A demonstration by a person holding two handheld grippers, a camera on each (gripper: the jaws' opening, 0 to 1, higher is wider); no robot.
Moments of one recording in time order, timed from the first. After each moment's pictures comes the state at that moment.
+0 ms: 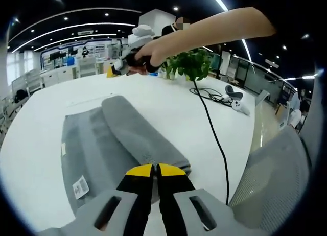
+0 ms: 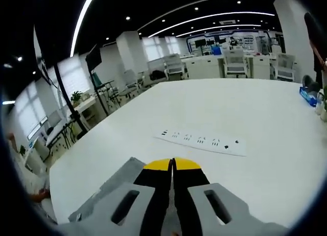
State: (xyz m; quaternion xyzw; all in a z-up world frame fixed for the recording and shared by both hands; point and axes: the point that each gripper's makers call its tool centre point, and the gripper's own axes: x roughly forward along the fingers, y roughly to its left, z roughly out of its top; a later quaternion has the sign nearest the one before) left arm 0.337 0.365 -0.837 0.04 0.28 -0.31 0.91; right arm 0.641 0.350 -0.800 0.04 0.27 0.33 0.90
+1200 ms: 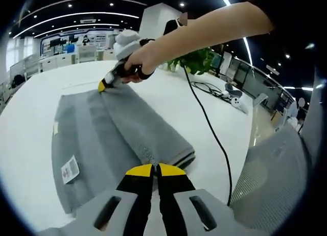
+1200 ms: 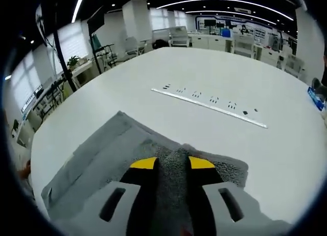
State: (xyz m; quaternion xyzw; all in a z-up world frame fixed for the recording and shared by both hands) left arm 0.328 0.371 -0.872 0.00 0.31 -0.31 0.90; right arm 0.626 0.373 -0.899 -0.06 0.35 0.32 0.88
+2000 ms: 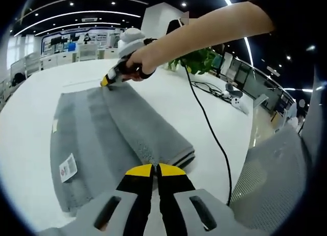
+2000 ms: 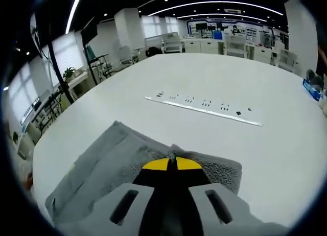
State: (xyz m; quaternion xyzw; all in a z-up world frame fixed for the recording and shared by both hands) left arm 0.329 0.367 -0.869 0.01 0.31 -0.32 0.90; right arm 0.631 0.366 -0.882 -0.02 0.33 0.30 0.89
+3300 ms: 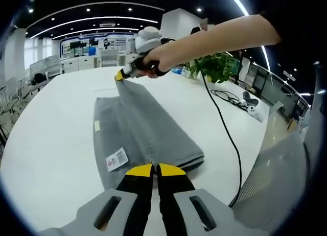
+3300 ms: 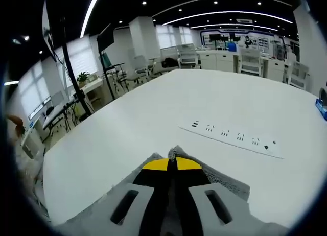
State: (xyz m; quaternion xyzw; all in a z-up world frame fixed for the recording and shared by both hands) left arm 0.321 0.449 -0.836 0.00 0.30 -0.22 0.93; right arm 0.625 0.450 -0.823 -0.02 0.28 0.37 0.89
